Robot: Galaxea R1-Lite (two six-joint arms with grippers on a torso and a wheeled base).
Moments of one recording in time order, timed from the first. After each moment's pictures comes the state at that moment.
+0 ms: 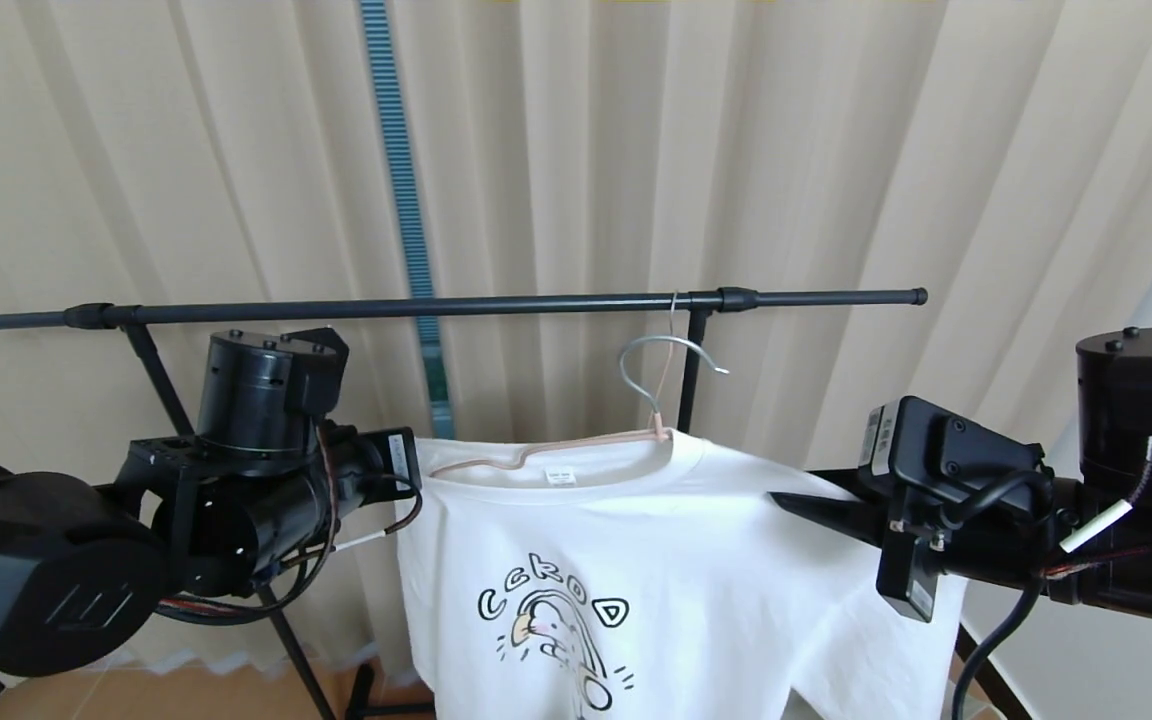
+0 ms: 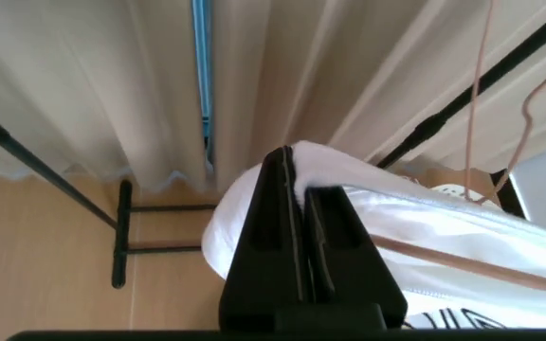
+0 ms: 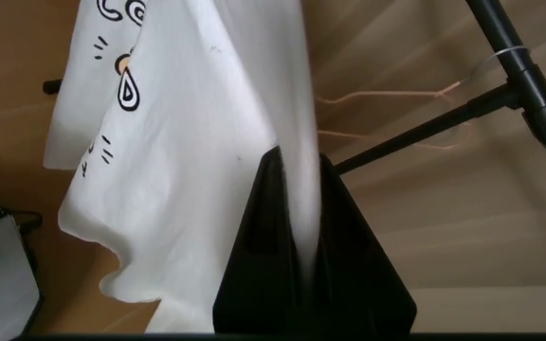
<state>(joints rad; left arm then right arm) -0.47 1.68 -0.77 -0.41 0.35 -0.33 0.51 1.47 -0.67 -0.33 0.22 -0.66</state>
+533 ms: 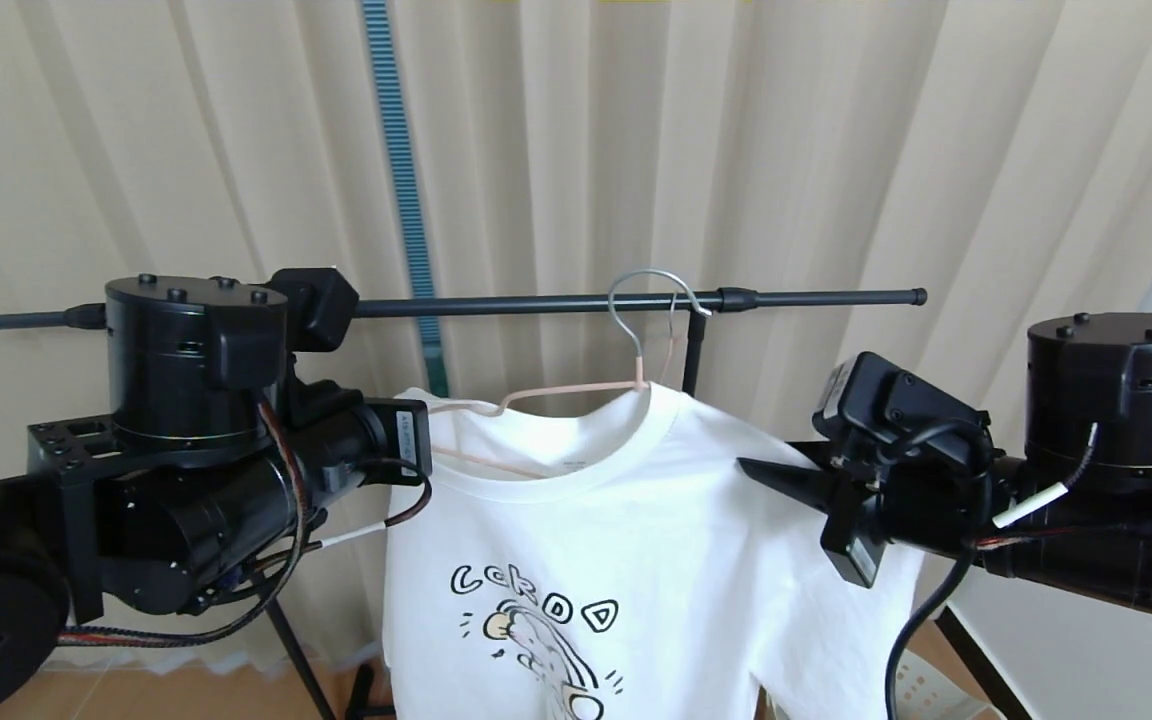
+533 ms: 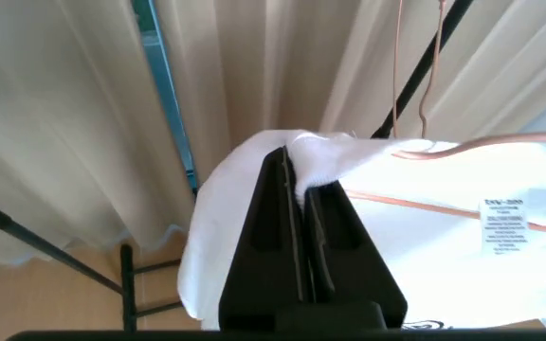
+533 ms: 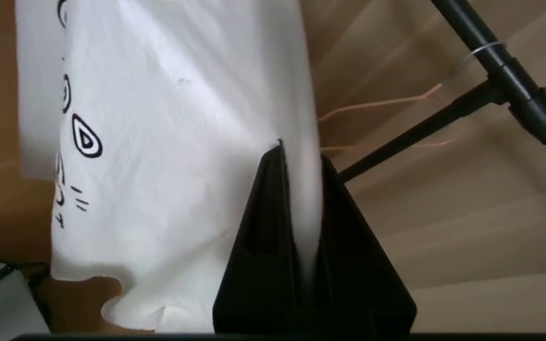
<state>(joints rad) -0.59 1.55 -0.80 -0.40 0.36 -0.18 0.57 1.54 -0.71 -0.45 0.11 -0.50</state>
